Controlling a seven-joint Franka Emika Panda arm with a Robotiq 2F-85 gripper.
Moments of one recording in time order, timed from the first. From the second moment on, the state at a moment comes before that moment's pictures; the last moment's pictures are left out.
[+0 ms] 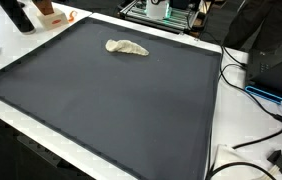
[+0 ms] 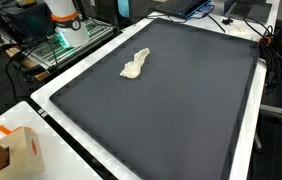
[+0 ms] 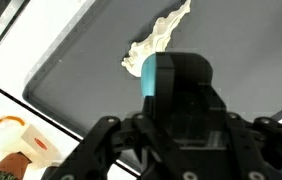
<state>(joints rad) -0.13 -0.57 0.18 -2.46 0.01 2.04 0.79</state>
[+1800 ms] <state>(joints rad) 0.00 -0.36 -0.42 -2.61 0.79 2.07 -0.71</state>
